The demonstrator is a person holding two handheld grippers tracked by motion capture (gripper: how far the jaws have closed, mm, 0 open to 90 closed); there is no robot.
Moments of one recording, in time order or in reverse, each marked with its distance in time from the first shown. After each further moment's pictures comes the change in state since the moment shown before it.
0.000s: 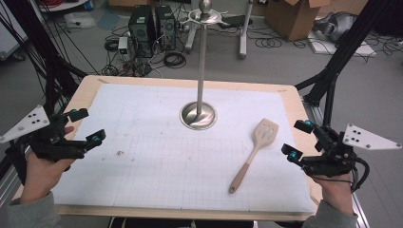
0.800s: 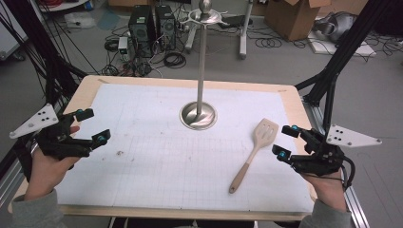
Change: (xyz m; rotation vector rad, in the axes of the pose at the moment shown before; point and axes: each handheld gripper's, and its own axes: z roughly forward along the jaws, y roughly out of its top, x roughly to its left) left arm 0.002 -0.002 0.010 0.036 -0.016 0.000; right arm -0.005 -0.015 0.016 0.098 0.023 0.003
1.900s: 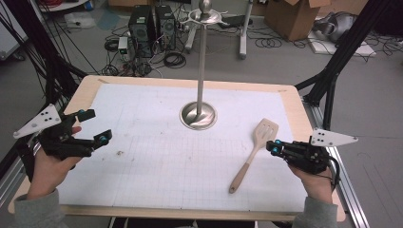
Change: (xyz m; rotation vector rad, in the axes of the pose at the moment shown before) left arm 0.001 -0.005 0.005 0.012 0.002 -0.005; right arm -0.022 -0.037 0.018 0.090 0.087 0.026
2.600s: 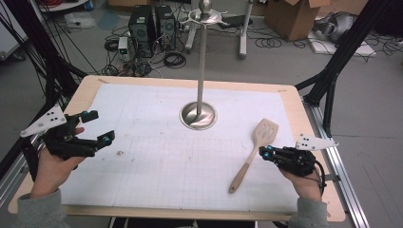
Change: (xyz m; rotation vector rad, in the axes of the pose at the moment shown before) left arm 0.001 -0.005 0.006 0.027 -0.002 -0.006; right arm -0.012 -0.037 0.022 0.060 -0.026 0.036
